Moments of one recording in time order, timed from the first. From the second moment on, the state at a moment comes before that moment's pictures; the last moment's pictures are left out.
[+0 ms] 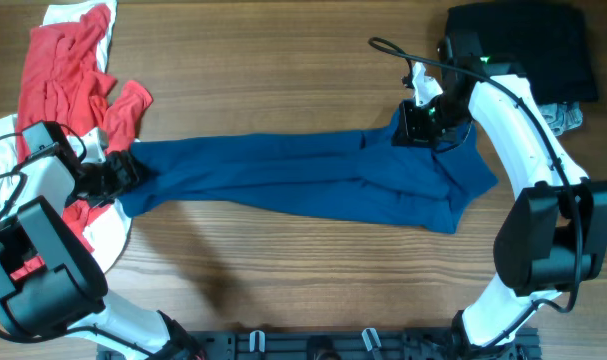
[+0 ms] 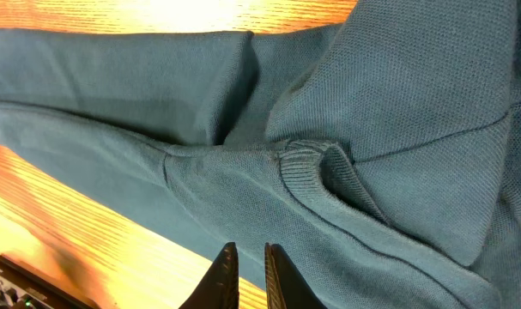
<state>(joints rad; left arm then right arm) 0.51 1.82 1.04 -0.60 0.38 0.00 0.09 1.89 1.53 -1.14 -0.39 0.02</state>
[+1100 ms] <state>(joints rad) 0.20 1.82 1.04 -0.54 0.53 -0.09 0.09 1.89 1.53 -1.14 -0.37 0.02</state>
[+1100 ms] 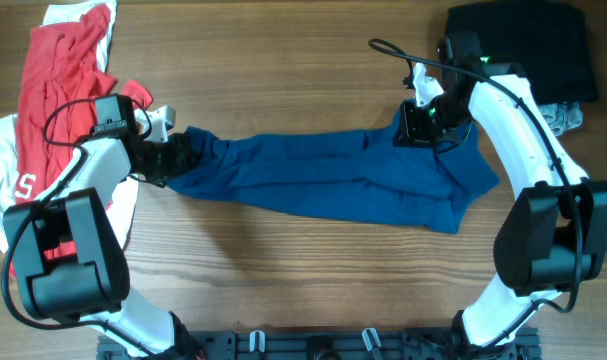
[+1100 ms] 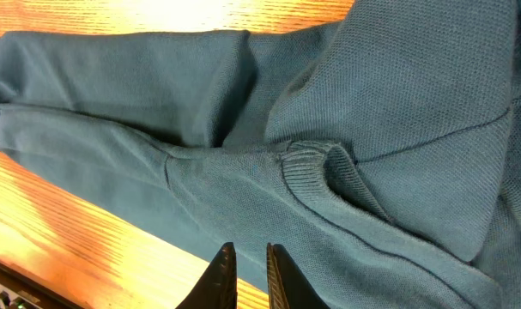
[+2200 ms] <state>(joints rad) 0.33 1.96 1.18 -0.68 0.47 0.27 0.09 1.89 1.53 -1.14 -0.37 0.09</state>
